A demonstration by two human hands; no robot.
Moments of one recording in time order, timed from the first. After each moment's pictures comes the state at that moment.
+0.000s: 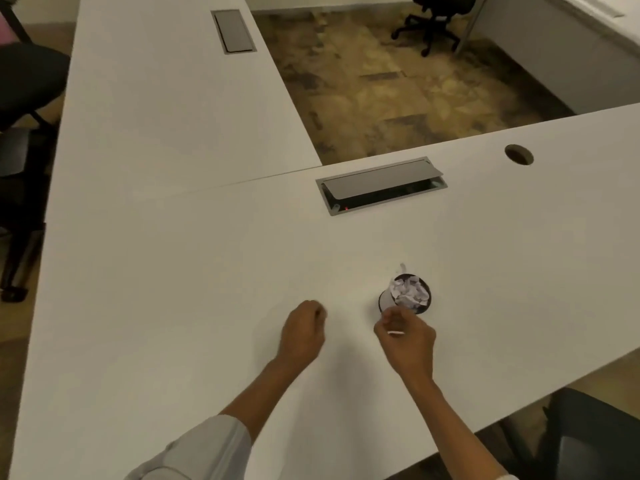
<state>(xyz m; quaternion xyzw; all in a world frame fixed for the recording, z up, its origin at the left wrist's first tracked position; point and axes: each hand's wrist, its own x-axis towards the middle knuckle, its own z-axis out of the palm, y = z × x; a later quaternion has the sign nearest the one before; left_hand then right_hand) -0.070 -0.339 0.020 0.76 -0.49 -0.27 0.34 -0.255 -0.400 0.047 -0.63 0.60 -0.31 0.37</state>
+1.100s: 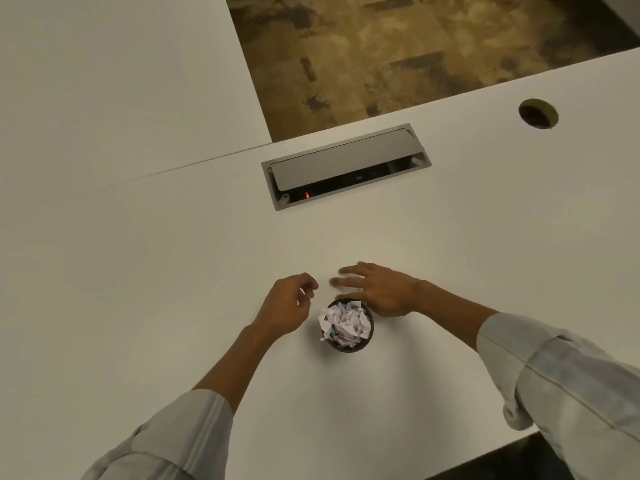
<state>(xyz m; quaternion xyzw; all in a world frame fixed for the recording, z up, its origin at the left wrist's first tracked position) -0.117 -0.503 -0.013 0.75 -0.50 -0.36 0.25 -0.317 -0.670 -0.046 -0.98 -0.04 0.18 0.08</state>
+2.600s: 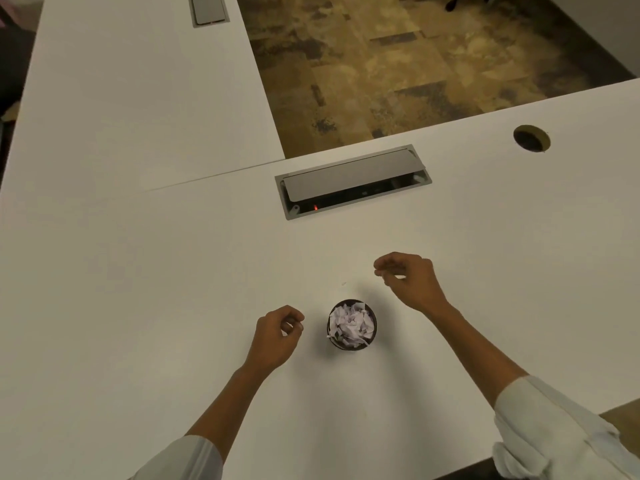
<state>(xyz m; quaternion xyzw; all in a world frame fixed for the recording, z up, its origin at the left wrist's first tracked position) -0.130 -0.435 0.000 0.80 -0.35 -0.37 0.32 -0.332 -0.641 0.033 -0.73 0.46 -0.17 0.48</state>
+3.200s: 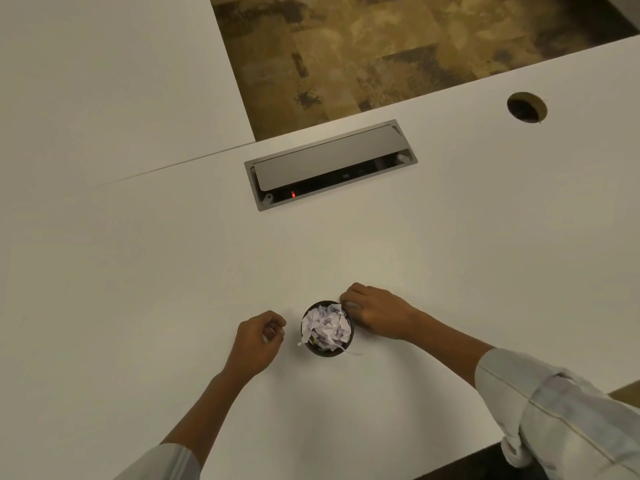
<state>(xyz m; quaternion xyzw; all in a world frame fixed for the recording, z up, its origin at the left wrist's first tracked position) -0.134 -0.443 -0.037 0.80 -0.39 -0.36 0.26 -0.357 -0.638 -0.062 -0.99 0.04 0.00 0.12</state>
